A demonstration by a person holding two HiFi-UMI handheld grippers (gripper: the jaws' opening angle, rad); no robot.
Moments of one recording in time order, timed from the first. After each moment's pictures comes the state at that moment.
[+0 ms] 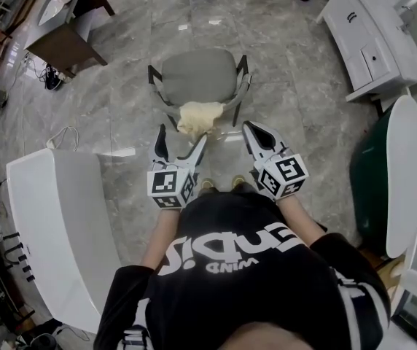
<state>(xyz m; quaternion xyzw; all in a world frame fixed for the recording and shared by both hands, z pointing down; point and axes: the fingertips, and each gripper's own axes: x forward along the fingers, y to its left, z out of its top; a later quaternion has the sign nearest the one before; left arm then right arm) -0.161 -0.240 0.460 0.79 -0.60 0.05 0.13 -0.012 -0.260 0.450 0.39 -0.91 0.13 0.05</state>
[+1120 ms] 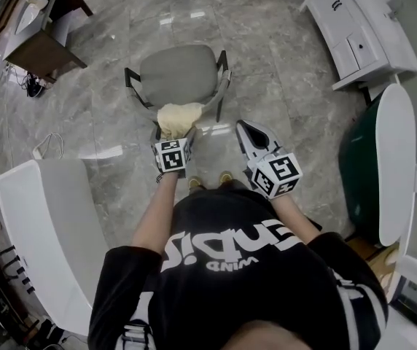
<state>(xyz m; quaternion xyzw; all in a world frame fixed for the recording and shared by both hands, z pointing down) -0.149 -0.319 0.677 0.72 -0.60 0.22 0.27 0.030 -0.288 0.469 0.41 -0.90 0.14 0.06</state>
